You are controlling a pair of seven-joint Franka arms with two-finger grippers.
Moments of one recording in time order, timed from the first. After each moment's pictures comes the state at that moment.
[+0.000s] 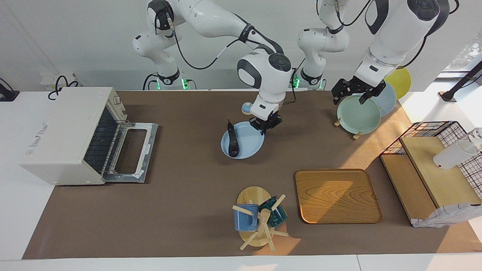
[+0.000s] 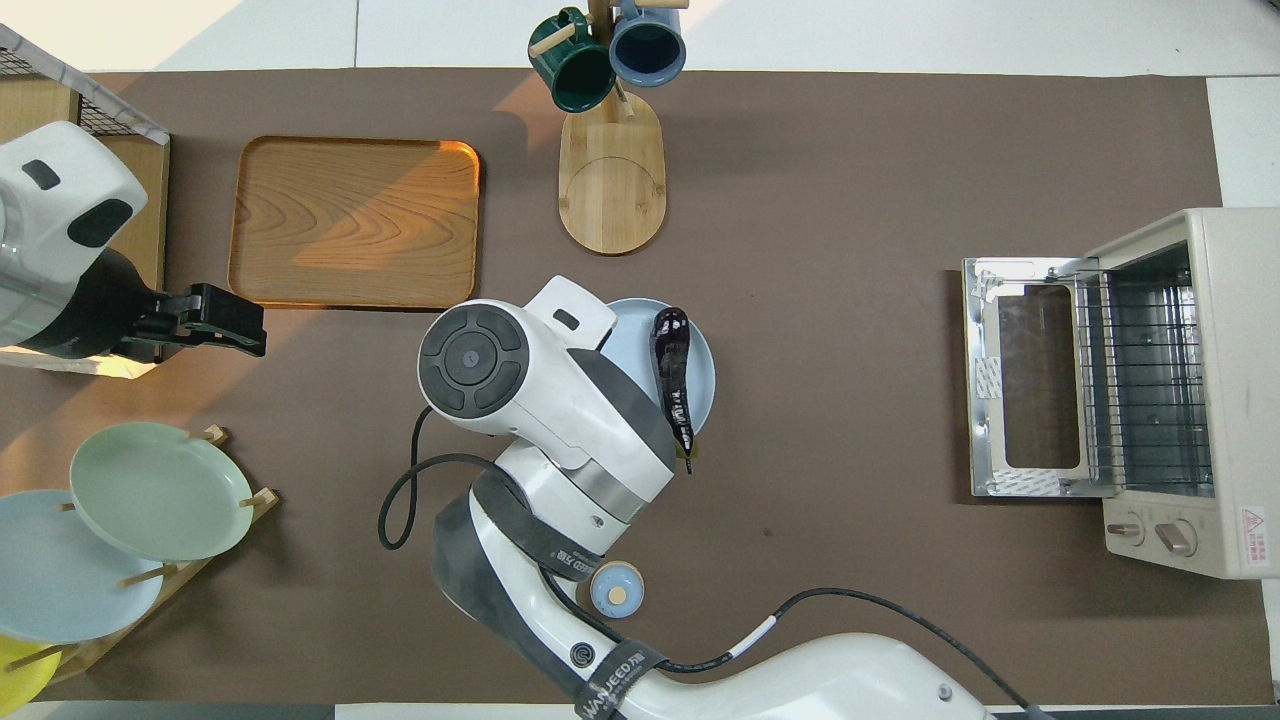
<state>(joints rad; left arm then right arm) -0.19 -0.03 0.01 -1.64 -0.06 1.52 -0.15 0.75 0.53 0.03 -1.41 -0.05 1.95 0.65</state>
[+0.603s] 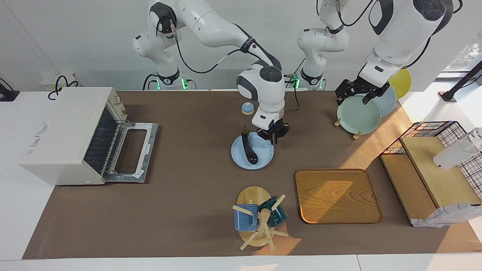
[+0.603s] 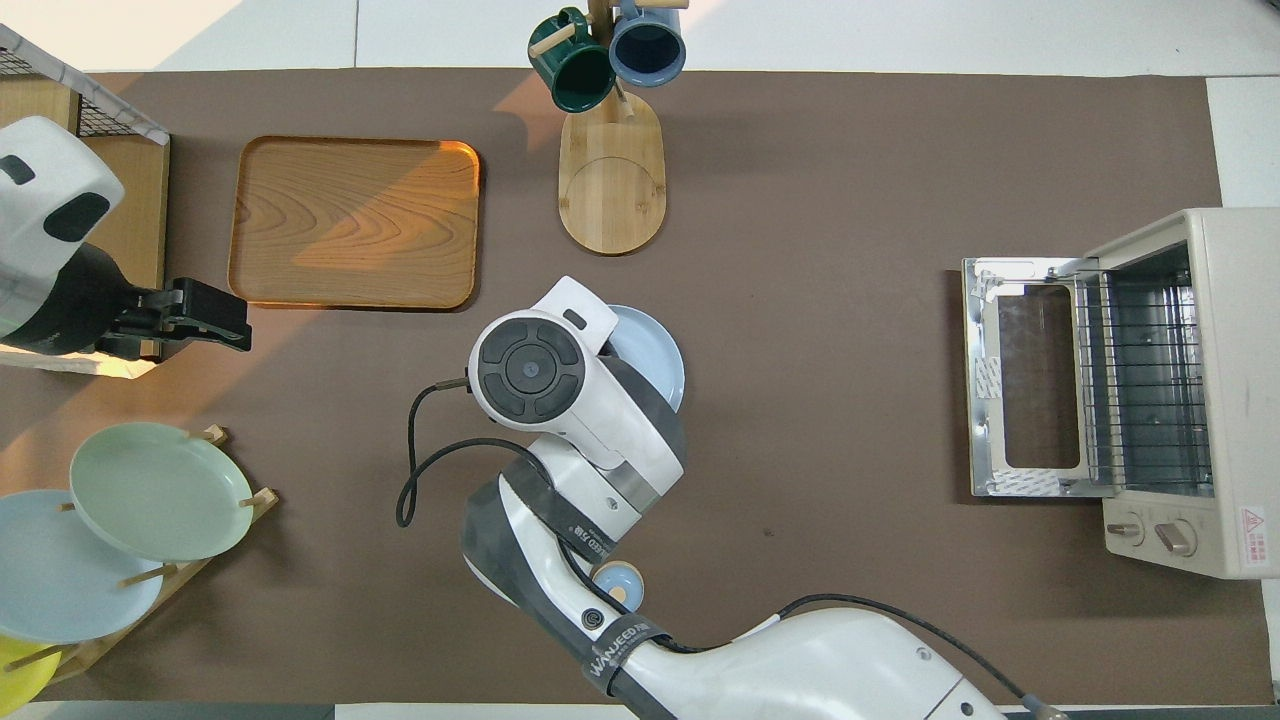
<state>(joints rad) -0.17 -0.03 0.01 -1.64 -0.06 1.53 -0.15 0.73 0.54 0.02 -1.51 0.04 2.24 0.65</state>
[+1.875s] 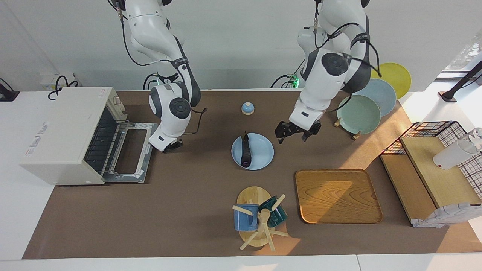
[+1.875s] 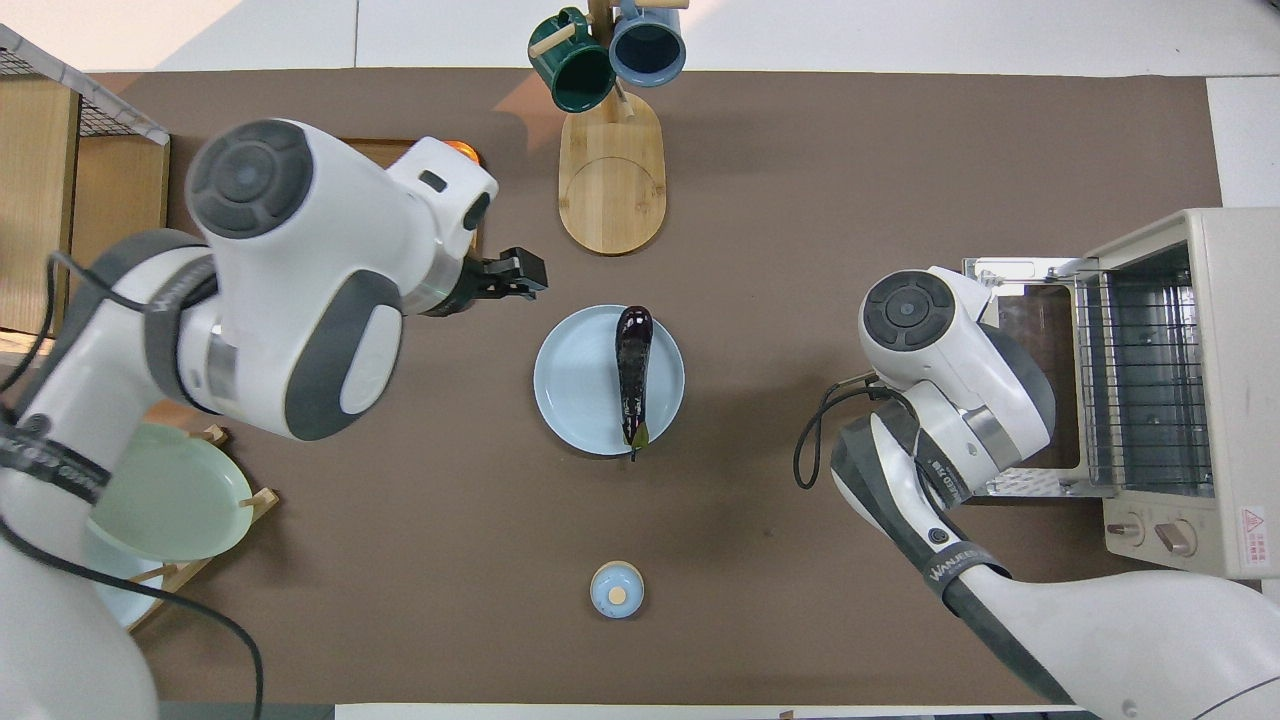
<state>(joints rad) -0.47 0.23 -0.03 -1.74 -0.14 2.08 -0.49 0.24 0.24 0.01 -2.13 -0.46 2.11 0.33</state>
